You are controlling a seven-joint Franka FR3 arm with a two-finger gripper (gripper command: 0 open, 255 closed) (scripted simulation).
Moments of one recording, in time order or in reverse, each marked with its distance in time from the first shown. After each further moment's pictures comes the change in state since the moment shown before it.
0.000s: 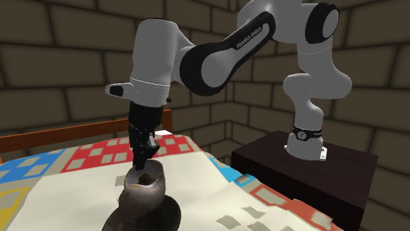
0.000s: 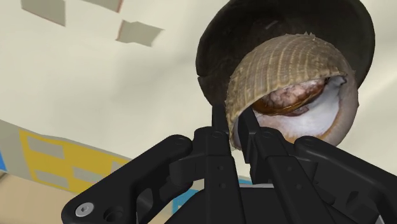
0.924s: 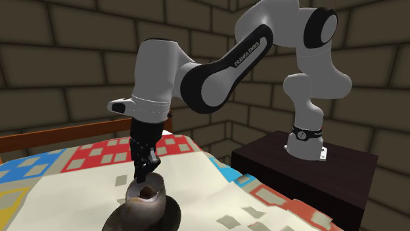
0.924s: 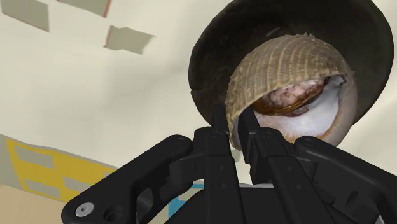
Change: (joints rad) arm -0.007 0.052 0.013 -0.014 0.014 0.064 -0.001
